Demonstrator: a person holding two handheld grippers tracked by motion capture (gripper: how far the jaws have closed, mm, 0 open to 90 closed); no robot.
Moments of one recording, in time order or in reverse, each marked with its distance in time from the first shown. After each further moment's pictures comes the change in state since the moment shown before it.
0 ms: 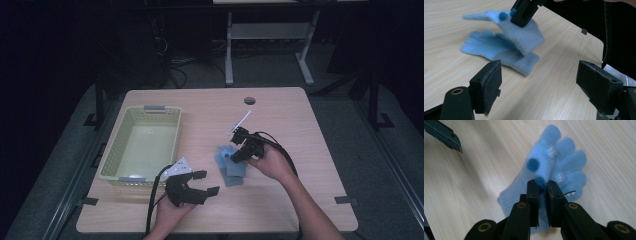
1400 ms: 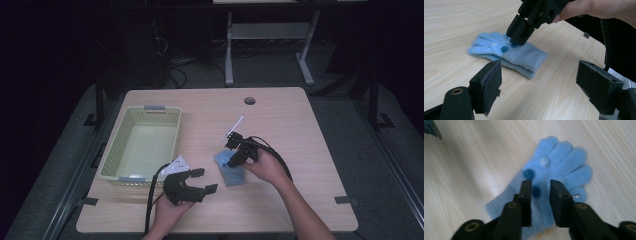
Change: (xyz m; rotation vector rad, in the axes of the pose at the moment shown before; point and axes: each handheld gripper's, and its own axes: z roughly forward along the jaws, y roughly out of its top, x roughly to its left) left arm 0.003 0.002 -0.004 -0.014 0.019 -0.011; right arm 0.003 0.003 0.027 0.038 -0.010 -0.006
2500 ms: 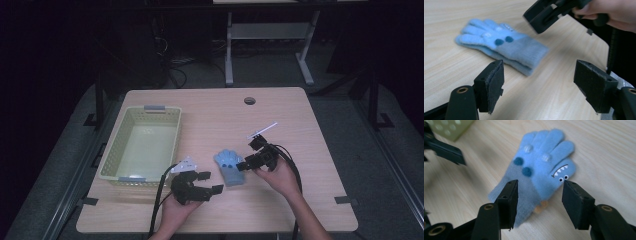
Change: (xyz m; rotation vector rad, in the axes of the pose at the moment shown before) left arm 0.002 -0.003 0.025 0.070 0.006 -0.066; right arm -0.019 -0.062 -0.016 -0.221 0.097 0.322
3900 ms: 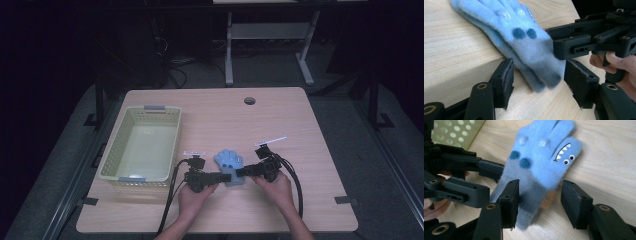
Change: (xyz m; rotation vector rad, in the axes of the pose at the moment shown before) left arm 0.022 0.009 0.046 0.079 -0.013 -0.441; right arm -0.010 -0.035 0.022 -0.100 0.106 0.216
